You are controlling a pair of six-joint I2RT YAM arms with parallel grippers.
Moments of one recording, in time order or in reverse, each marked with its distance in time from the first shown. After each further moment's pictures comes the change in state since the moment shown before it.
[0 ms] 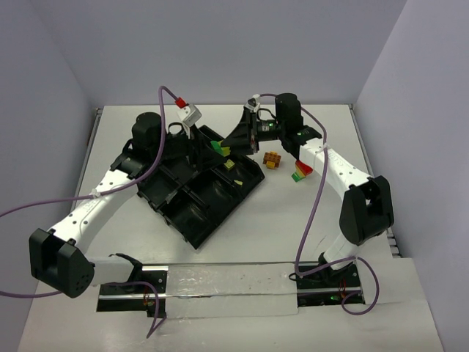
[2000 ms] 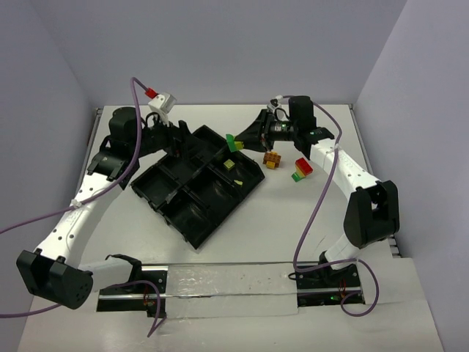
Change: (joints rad) left arm 0.119 -0.082 0.100 -0.258 -0.235 -0.034; right arm -0.102 -0.043 -0.042 -0.157 0.226 -0.112
